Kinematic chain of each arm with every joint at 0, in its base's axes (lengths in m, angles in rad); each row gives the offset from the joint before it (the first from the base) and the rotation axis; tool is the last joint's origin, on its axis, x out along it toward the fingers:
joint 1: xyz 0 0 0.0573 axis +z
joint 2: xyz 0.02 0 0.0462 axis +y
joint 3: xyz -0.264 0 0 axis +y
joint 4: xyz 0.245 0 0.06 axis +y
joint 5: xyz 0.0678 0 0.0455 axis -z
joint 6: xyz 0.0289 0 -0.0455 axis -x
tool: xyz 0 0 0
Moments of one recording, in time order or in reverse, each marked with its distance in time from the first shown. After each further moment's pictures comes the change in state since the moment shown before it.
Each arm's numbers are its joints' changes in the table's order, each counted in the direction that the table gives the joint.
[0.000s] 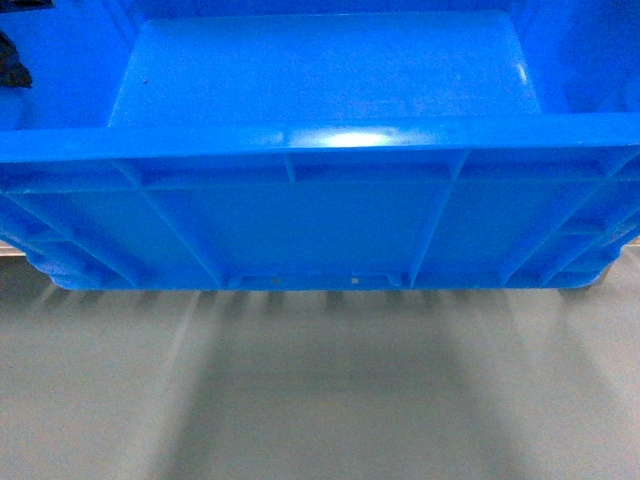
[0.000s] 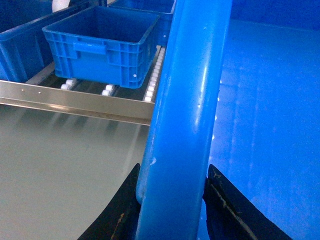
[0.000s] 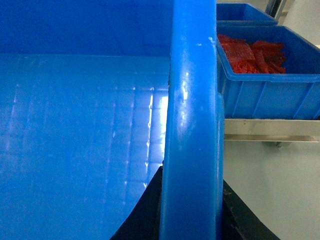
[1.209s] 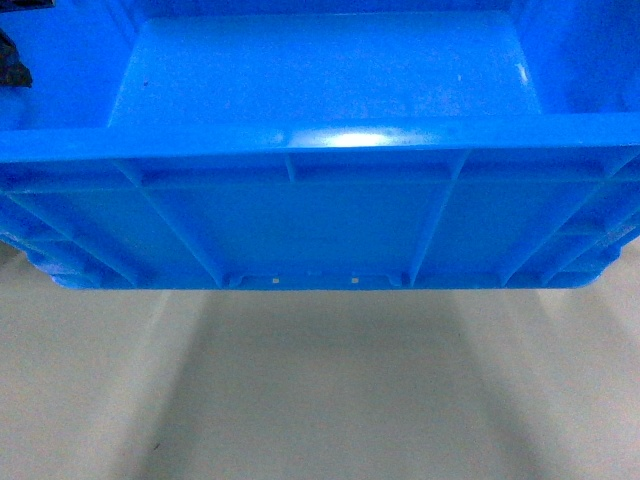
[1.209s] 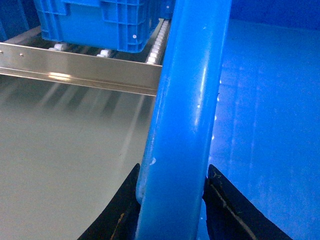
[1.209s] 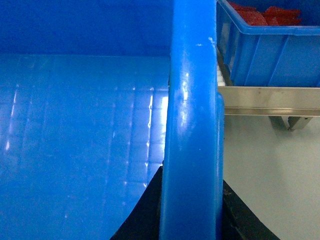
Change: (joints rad) left arm 0.000 0.000 0.003 0.000 0.000 0.000; right arm 0.000 0.002 0.000 0.000 -0.001 0.000
